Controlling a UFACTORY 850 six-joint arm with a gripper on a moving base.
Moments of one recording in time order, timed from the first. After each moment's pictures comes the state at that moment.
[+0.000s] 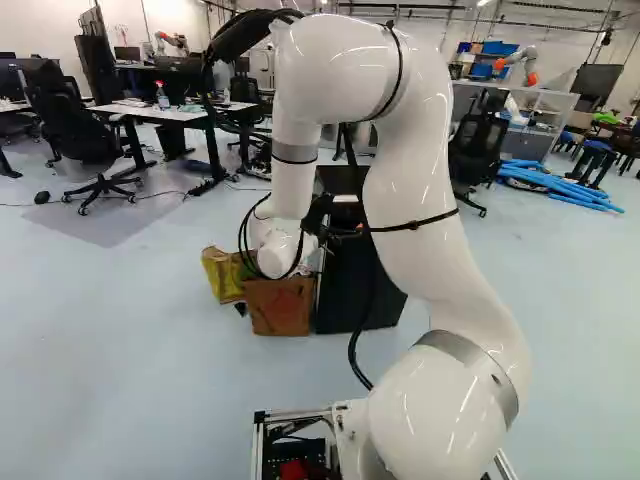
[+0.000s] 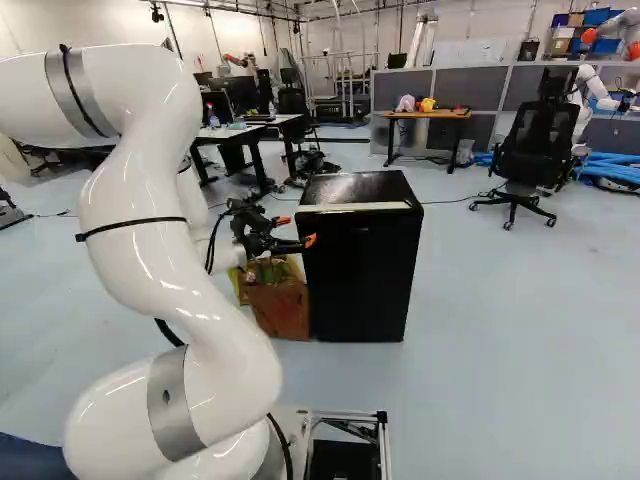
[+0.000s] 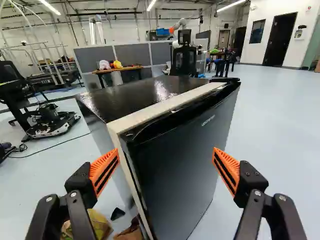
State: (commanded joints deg) arm 29.2 -34.9 -39.8 70.9 79.9 0.0
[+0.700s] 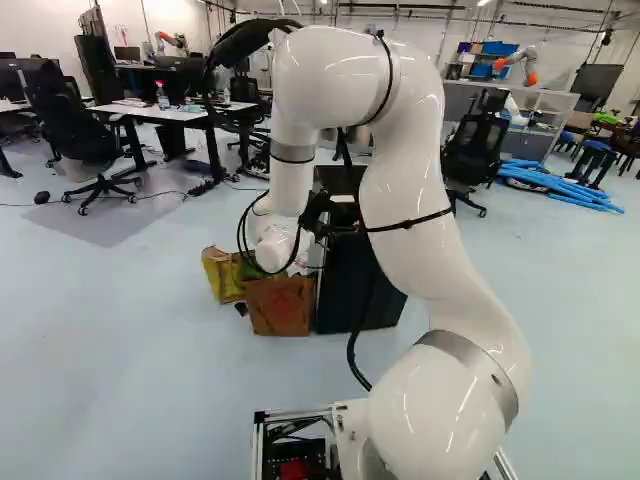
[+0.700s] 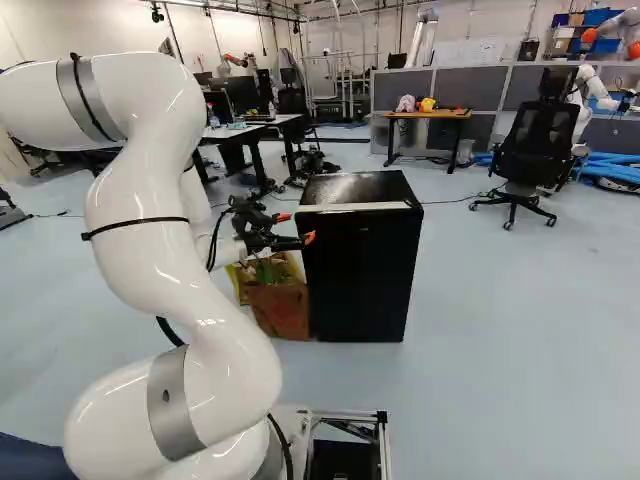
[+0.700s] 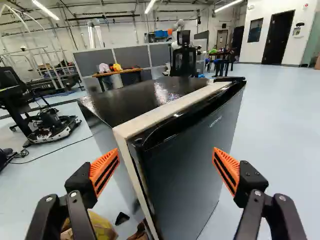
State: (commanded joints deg) arm 28.0 -36.7 -43.1 70.9 79.9 0.0
